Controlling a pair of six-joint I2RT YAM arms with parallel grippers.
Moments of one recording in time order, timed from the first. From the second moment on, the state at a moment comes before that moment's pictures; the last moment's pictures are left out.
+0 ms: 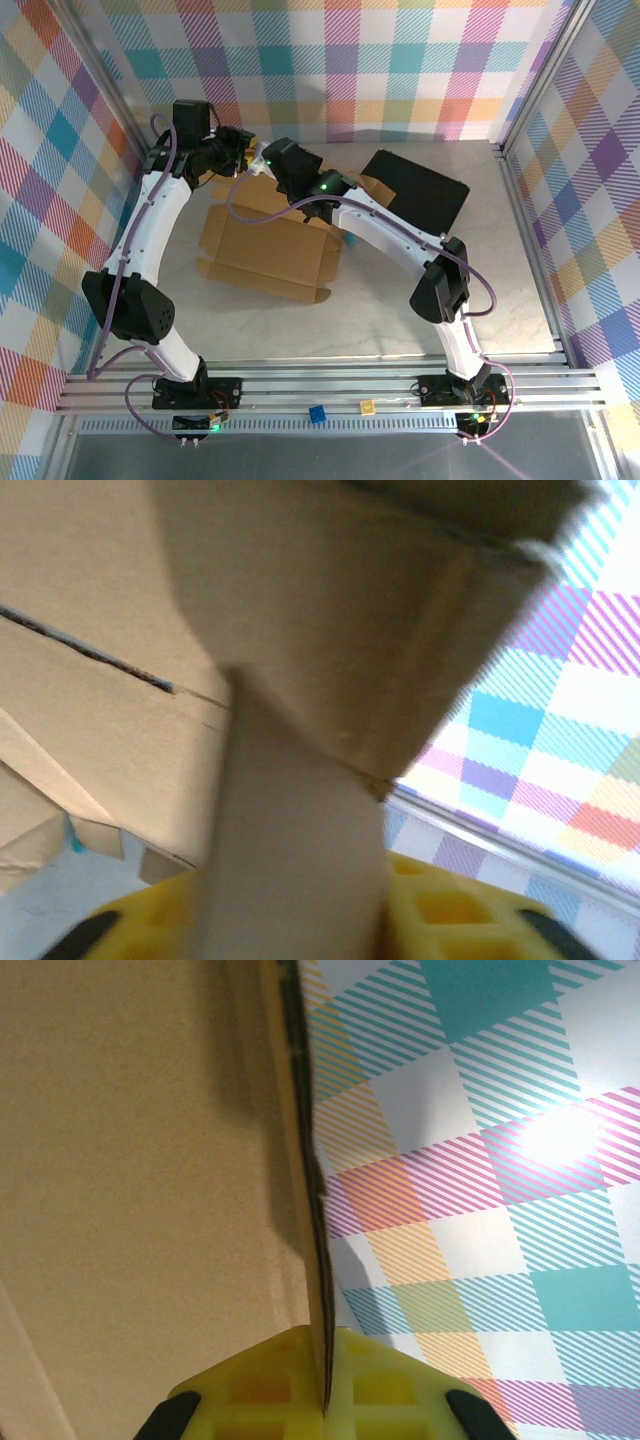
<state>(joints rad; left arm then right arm) -0.17 1.66 1.78 -0.72 0.34 -1.41 0.91 2.08 2.15 -0.62 0.68 -0.70</state>
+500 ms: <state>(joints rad) -0.12 1.51 1.46 -0.59 0.29 -1.53 0.91 1.85 2.19 -0.94 0.48 0.15</state>
